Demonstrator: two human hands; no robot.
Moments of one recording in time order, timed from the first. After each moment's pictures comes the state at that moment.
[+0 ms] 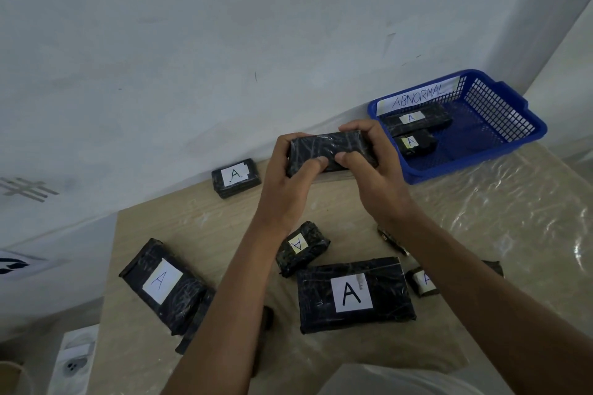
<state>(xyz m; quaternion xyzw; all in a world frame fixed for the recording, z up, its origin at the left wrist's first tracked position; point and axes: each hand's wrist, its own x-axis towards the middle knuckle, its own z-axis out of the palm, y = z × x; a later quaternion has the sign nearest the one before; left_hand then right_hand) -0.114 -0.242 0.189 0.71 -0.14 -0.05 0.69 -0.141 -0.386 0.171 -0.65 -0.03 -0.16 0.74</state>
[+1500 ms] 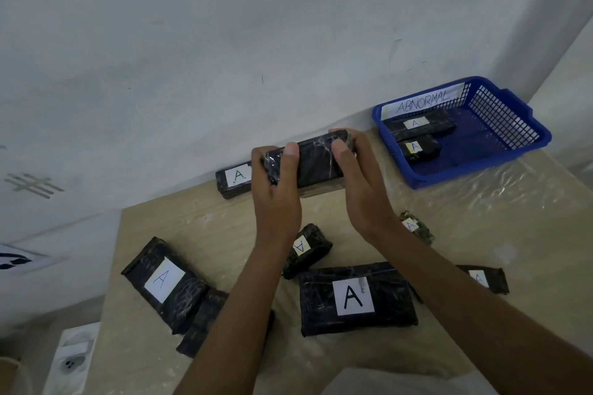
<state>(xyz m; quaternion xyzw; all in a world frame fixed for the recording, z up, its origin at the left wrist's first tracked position) -0.130 -0.240 0.184 0.71 -0.04 0.12 0.69 -0.140 -0.352 0.168 -0.65 0.01 -0.16 0.75</state>
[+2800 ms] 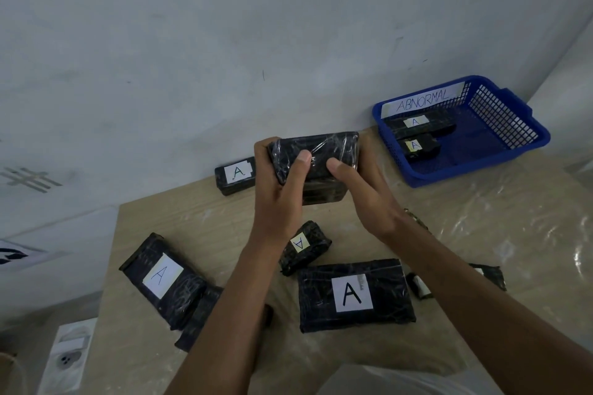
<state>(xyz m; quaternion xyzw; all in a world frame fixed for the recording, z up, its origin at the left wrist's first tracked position) -0.129 -0.229 0.186 0.71 -0.12 0.06 0.69 -0.149 -0.372 0.167 -0.66 -0.06 -0.05 0.74</state>
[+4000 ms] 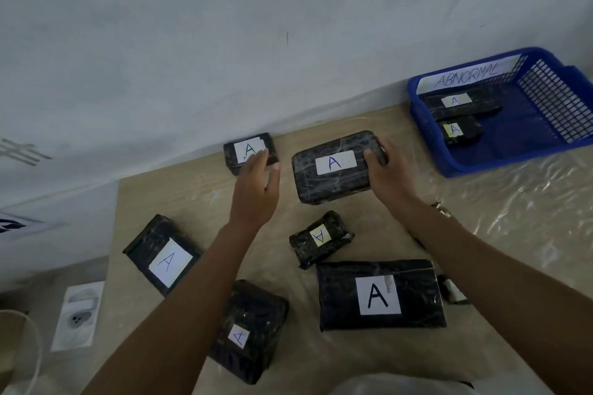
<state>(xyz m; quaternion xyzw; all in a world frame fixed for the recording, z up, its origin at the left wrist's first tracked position) -0.026 -0.119 0.040 0.94 -0.04 0.00 0.35 -0.052 -0.373 0.050 -0.80 0.22 -0.02 0.56</state>
